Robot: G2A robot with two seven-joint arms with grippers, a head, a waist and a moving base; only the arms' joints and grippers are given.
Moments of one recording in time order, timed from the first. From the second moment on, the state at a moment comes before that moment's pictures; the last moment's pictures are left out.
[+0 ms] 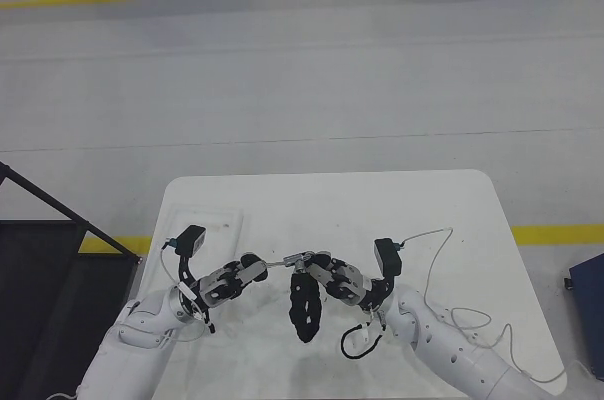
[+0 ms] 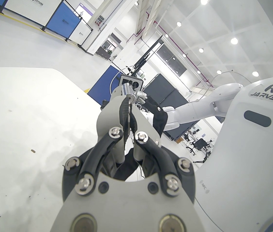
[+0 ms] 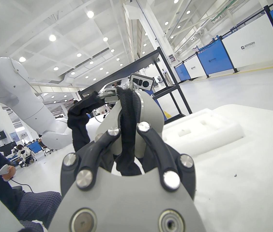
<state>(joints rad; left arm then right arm) 1.49 -1.07 -1.42 -1.58 -0.27 -1.01 -0.81 -1.02 -1.21 0.60 -1.21 -0.81 -1.01 -0.72</state>
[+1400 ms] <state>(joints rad) 1.55 -1.07 -1.51 -1.69 0.05 -1.01 -0.67 -1.07 -1.20 0.66 -1.29 -0.77 -0.94 -0.51</state>
